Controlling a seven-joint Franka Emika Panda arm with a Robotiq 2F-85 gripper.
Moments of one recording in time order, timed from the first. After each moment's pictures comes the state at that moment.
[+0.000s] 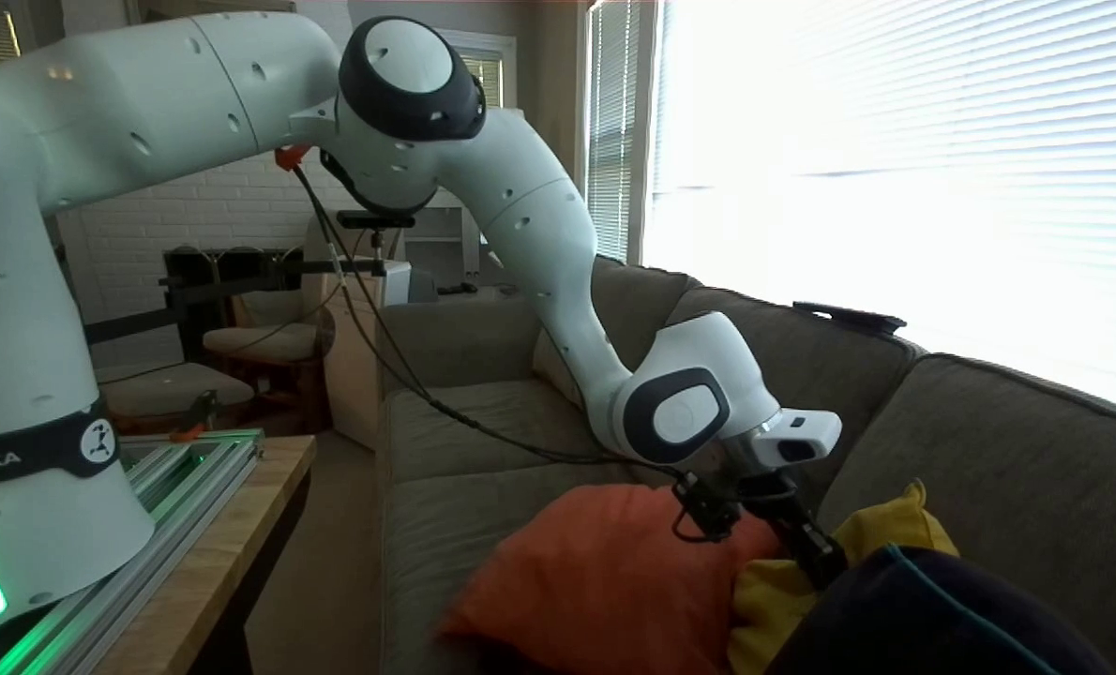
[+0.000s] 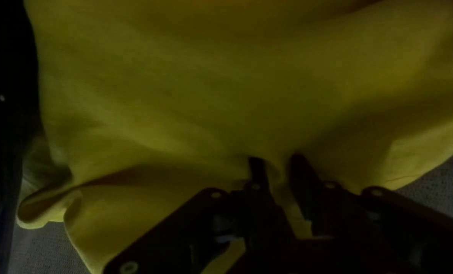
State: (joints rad) arm 0.48 1.22 -0.54 -1.57 0.21 3.08 0.26
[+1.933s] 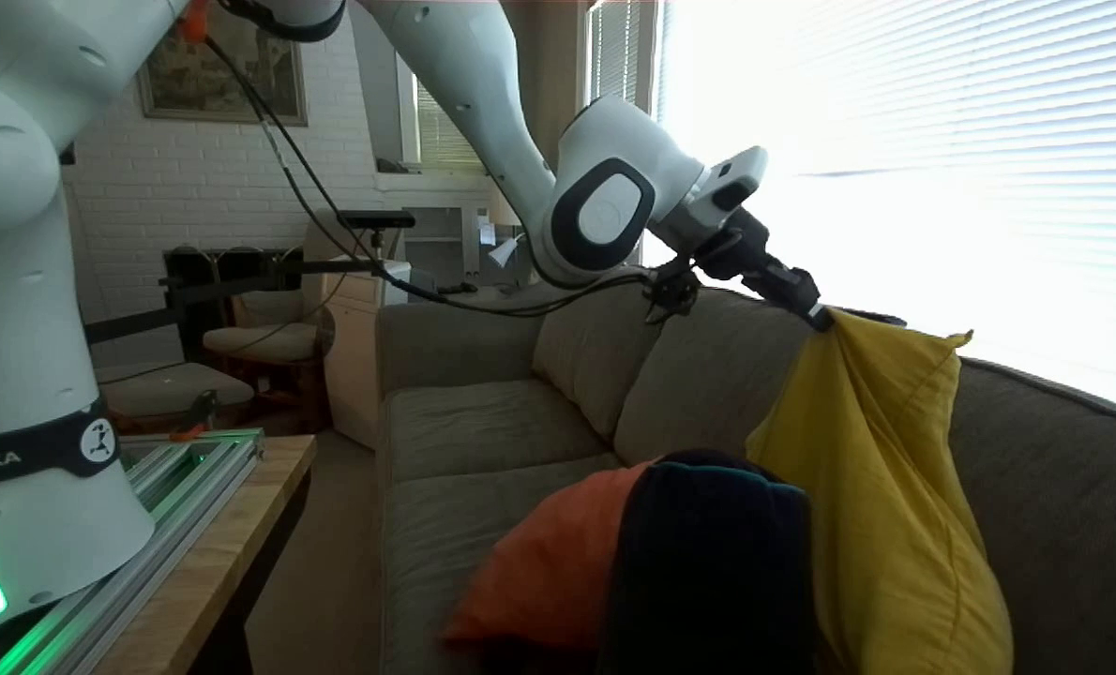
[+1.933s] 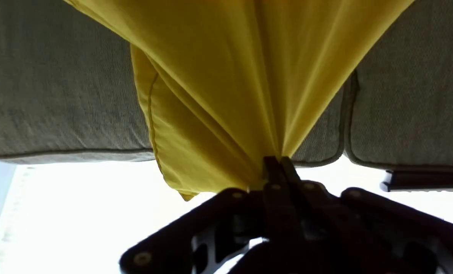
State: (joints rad) arm 0.77 0.64 -0.70 -2.06 0.20 3.44 0.24
